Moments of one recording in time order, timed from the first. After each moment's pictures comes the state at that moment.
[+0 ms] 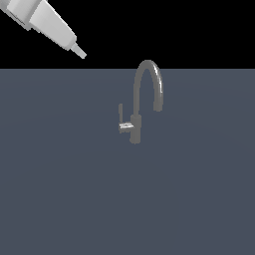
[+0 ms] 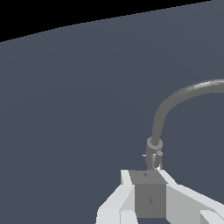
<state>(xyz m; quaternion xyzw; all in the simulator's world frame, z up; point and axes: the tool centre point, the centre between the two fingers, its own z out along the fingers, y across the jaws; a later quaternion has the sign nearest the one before) 0.017 0.130 0.325 0.75 -0.51 0.38 0.16</state>
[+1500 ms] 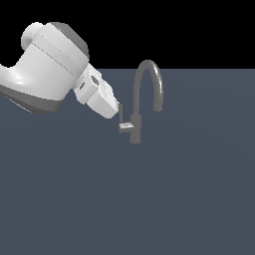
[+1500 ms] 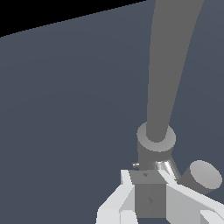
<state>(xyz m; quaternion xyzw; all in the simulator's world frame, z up) 0.033 0.029 0.162 0.68 -0.61 0.35 0.18</state>
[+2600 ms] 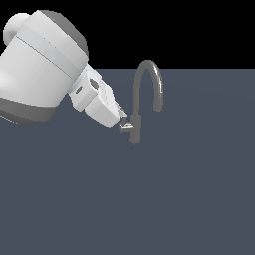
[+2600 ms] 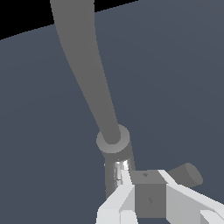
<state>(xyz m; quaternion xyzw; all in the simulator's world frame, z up) -0.016 0.022 0.162 0.69 -0.61 0.36 0.17</state>
